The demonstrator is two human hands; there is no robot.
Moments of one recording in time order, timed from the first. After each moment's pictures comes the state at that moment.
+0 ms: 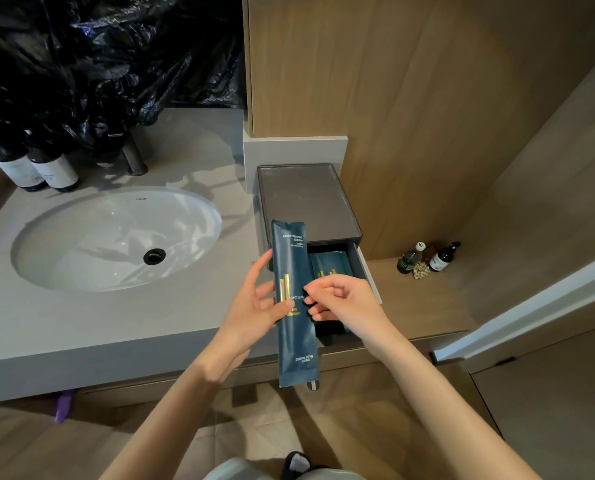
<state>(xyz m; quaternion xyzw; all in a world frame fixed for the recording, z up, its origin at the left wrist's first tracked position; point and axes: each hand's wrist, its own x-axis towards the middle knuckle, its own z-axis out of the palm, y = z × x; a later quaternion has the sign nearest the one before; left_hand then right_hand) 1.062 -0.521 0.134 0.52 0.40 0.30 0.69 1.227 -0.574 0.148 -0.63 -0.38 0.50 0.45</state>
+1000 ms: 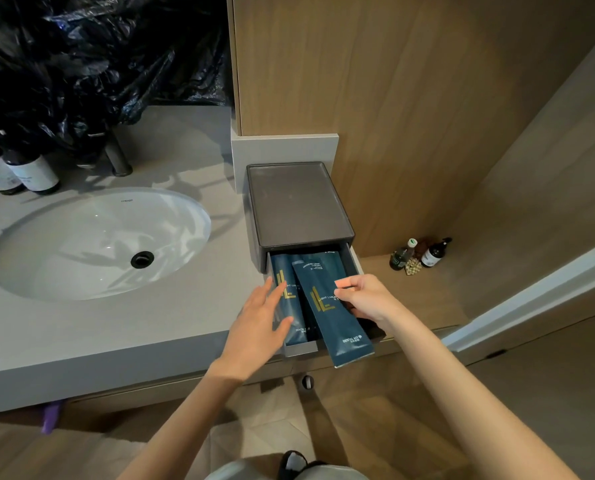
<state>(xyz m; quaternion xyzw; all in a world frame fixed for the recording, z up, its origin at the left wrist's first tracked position) 1.074 -0.513 0.072 0.82 0.46 0.12 0.32 1.285 -0.548 0.115 -0.77 -0.31 0.47 0.31</state>
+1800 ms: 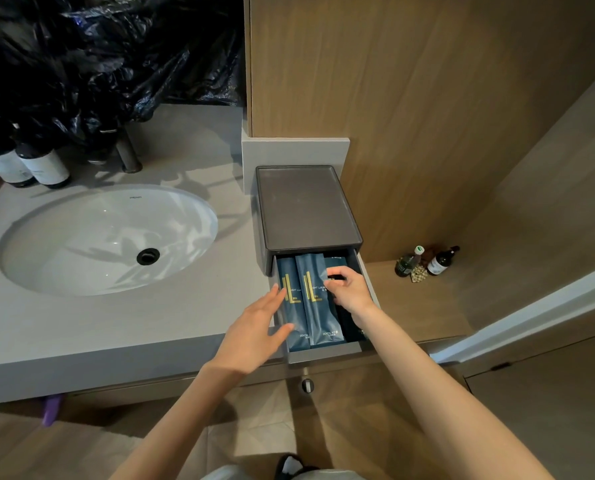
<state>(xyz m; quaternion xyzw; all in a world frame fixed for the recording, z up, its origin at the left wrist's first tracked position) 1.064 -0.505 0.074 0.83 0.44 0.10 0.34 1.275 -0.504 0.065 -0.77 -0.30 0.41 0.39</state>
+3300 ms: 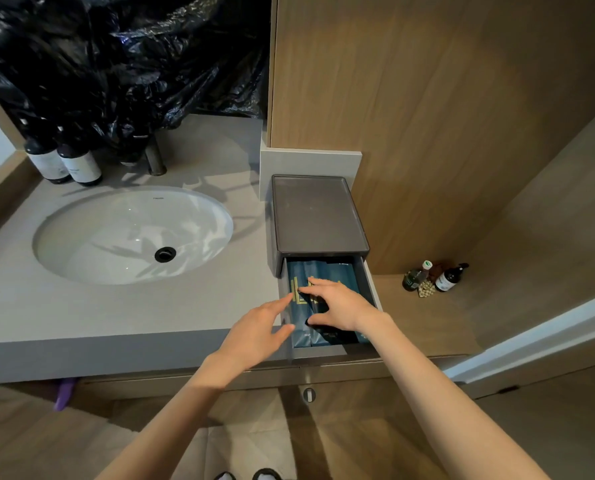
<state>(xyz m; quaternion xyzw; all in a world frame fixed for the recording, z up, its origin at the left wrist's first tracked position) 1.057 -0.512 0.084 0.82 0.45 0.09 0.34 1.257 -0.517 0.103 -0.66 -0.69 0.29 0.00</state>
